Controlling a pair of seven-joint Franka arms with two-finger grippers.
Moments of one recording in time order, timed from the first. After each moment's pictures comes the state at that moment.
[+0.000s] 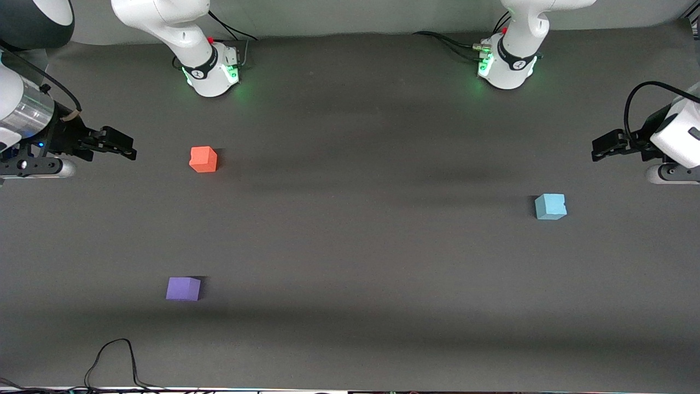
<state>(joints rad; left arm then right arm) -0.02 0.02 0.00 -1.64 0.02 1.54 0.00 0.15 -0.04 -0.08 -1.67 0.02 1.56 0.10</state>
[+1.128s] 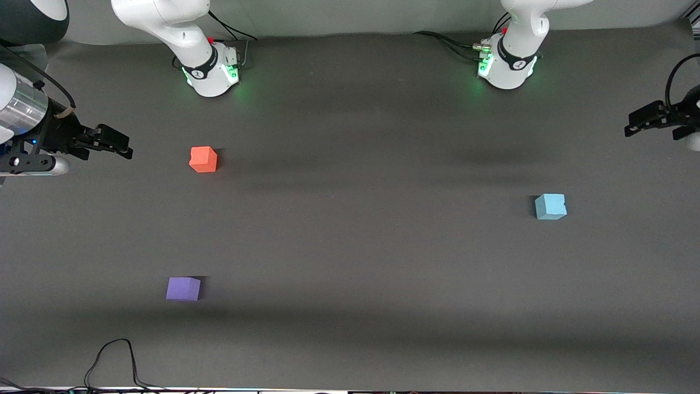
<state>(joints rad) 0.09 -0.15 0.04 -1.85 0.01 1.59 0.23 0.15 -0.04 -0.08 -1.67 0.02 1.55 0.10</state>
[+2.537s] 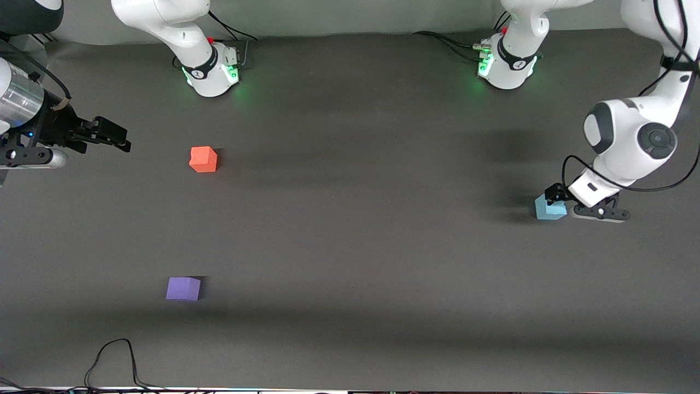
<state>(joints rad) 0.09 0.23 0.02 -2.33 0.03 2.62 0.23 0.15 -0.05 -0.08 -1.65 0.02 1.51 0.10</state>
